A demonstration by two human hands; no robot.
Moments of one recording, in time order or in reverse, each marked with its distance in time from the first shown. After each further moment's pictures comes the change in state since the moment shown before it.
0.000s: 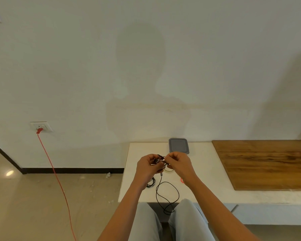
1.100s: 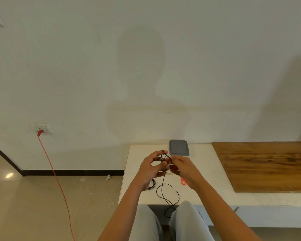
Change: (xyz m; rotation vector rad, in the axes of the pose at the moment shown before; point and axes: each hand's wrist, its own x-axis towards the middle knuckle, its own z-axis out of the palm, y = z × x) left_hand -0.012 0.023 0.003 -0.062 -0.172 -0.031; right_hand -0.007 -0.003 -0.015 0.196 -0.158 0.152
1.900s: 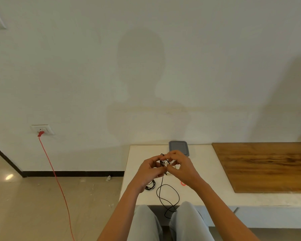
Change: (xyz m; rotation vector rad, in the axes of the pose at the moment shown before) left_hand 0.001 -0.006 -0.006 0.084 -0.018 -0.057; right_hand -0.008 -0.001 -0.004 -0.433 -0.046 -0.538
